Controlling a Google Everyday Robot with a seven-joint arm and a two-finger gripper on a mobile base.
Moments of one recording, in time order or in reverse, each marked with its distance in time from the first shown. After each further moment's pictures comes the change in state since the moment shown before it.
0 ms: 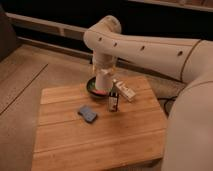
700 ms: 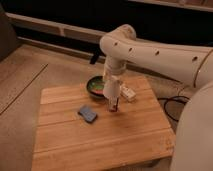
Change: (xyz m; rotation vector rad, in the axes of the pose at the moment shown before) arm 0.028 -0.049 0.030 -0.004 0.085 0.112
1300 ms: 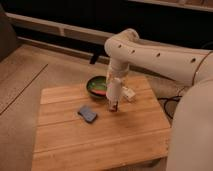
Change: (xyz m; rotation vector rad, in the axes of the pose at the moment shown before) arm -0.004 -0.006 0.026 -0.002 0.033 -0.008
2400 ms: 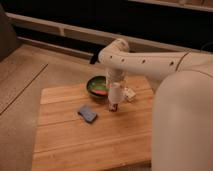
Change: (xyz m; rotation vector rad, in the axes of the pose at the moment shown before) arm -0.007 -0.007 0.047 0.111 -0.015 -0.117
